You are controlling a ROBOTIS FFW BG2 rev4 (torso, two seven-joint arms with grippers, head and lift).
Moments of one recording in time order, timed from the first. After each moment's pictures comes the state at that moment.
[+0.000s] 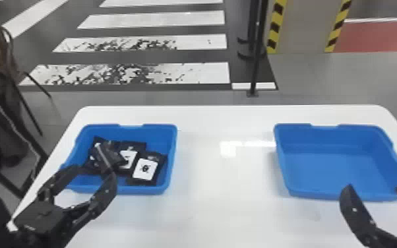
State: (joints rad) left arm 0.68 0.05 0.36 -2.29 0.21 0.24 -0.48; right arm 0.81 -0.02 -0.15 -2.24 -0.25 -0.12 0.30
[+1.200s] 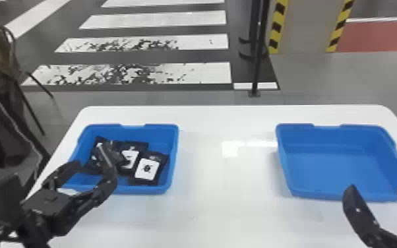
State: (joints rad) left arm 0.56 0.05 0.37 -2.28 0.13 0.43 -0.48; right arm 0.81 -0.02 -0.15 -2.24 -0.26 -0.11 0.30
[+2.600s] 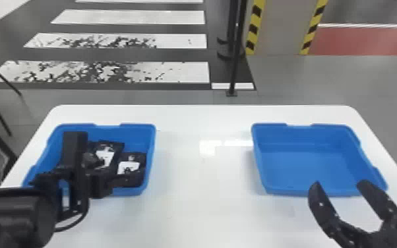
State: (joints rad) left arm 0.02 0.19 0.10 -1.77 0.17 0.92 -0.50; right arm 0.79 -0.02 -0.15 -2.21 -0.26 -0.10 0.30
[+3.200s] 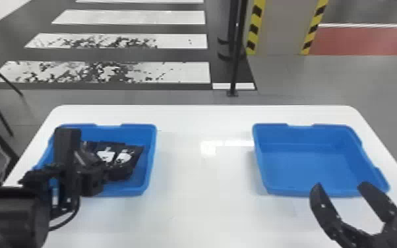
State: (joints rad) left arm 0.06 0.19 0.13 -1.85 0.03 0.90 -0.52; right arm 0.79 -0.02 -0.15 -2.21 -0.28 -0.10 0.30
